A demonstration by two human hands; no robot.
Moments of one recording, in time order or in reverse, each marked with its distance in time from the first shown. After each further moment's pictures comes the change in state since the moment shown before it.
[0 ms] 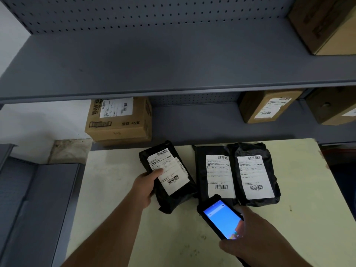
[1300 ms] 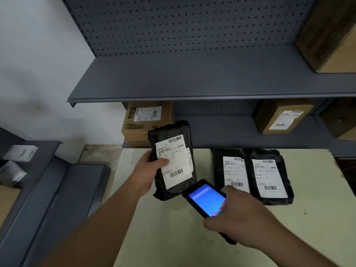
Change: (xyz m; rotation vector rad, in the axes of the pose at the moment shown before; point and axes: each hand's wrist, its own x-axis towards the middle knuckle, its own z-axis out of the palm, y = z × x) left_hand -0.108 0.049 -0.059 0.011 -0.100 0.370; right_hand -0.082 -0.080 0.019 -0.154 0.096 -0.208
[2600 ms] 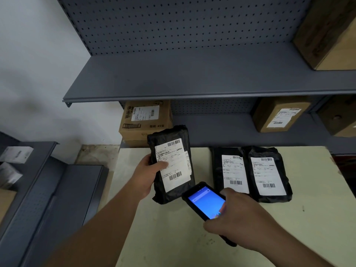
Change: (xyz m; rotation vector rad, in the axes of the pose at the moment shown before) left_hand 0.009 -0.017 -0.006 0.009 -0.017 -0.021; right_hand 0.003 0.003 0.010 -0.001 -0.020 0.020
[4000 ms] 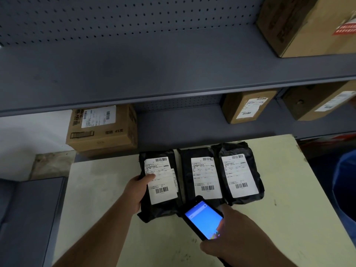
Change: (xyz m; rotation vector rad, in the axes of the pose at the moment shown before) left_hand 0.090 -0.067 0.071 0.148 0.067 -0.308; right_hand 0.055 0.078 -0.015 0.123 -0.078 0.201
